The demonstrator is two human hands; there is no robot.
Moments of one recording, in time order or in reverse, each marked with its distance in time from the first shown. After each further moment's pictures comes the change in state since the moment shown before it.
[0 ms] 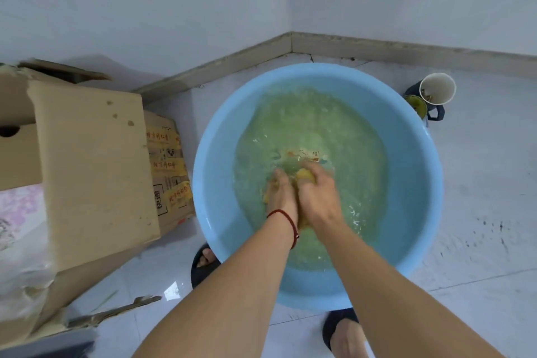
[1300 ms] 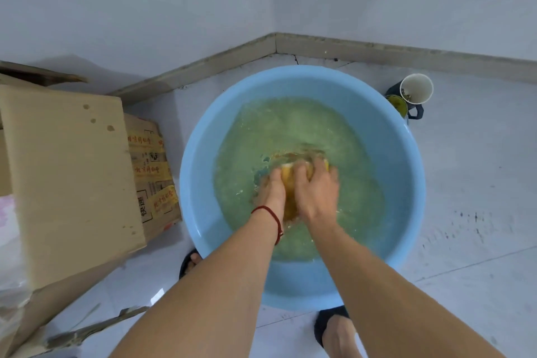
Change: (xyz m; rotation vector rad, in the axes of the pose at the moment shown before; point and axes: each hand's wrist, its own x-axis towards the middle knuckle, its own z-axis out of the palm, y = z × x) left_hand -0.009 0.020 0.002 0.152 -0.132 -0.045; right_hand 0.011 0.003 -0.007 -0.298 0.275 -0.136
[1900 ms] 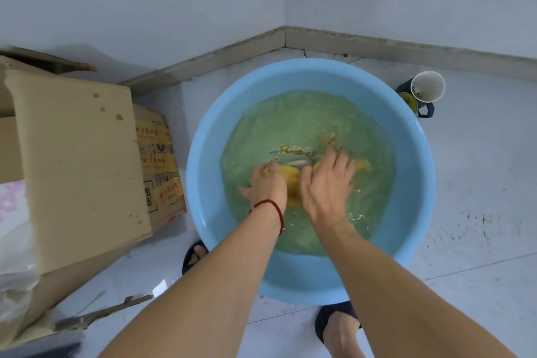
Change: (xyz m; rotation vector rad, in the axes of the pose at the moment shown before) left_hand -0.050 0.031 -0.018 0.083 0.213 0.110; right_hand 0.001 0.006 0.006 -0.321 0.132 -0.192
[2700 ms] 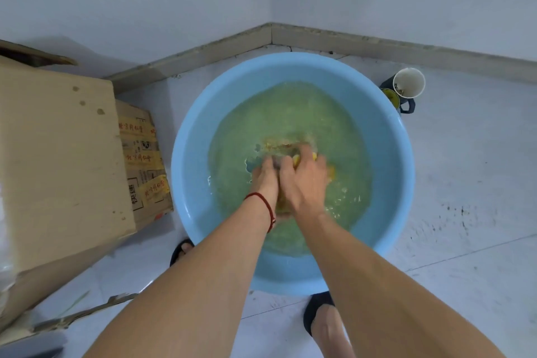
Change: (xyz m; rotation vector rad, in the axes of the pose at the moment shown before) left_hand -0.005 -0.008 0.010 -0.111 -0.349 -0.180; right_hand -0.005 -0.014 -0.007 0.237 -0.149 0.130
